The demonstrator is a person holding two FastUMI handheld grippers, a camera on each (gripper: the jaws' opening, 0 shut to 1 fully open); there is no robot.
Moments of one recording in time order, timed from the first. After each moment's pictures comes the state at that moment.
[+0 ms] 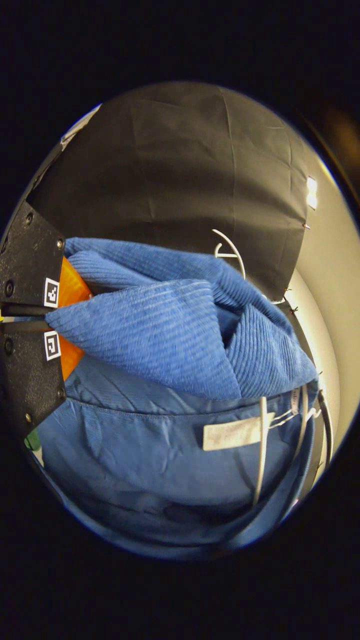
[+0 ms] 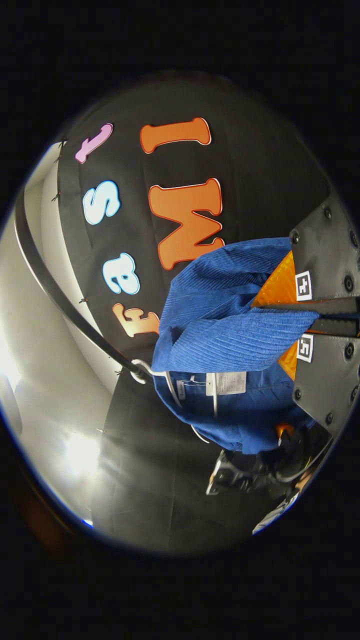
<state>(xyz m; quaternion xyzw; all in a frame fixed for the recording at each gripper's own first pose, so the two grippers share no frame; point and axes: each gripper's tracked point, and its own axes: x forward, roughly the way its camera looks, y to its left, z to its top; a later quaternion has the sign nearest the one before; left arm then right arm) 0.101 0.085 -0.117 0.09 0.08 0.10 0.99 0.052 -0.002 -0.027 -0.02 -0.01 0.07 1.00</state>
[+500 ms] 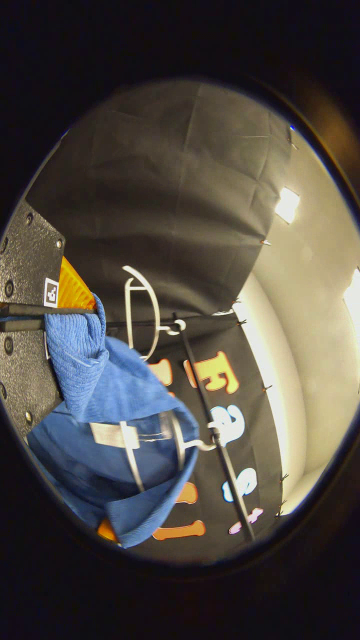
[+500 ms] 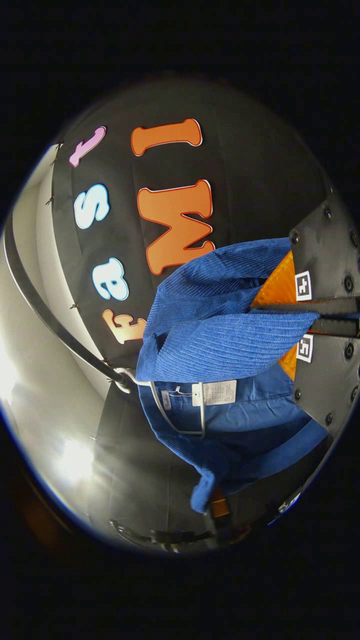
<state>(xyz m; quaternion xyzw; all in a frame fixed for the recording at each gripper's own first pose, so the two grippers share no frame) 0.070 0.117 0.098 0.10 -0.09 0.11 0.98 0.070 -0.003 -0.041 -0.01 0.00 0.05 1.00</state>
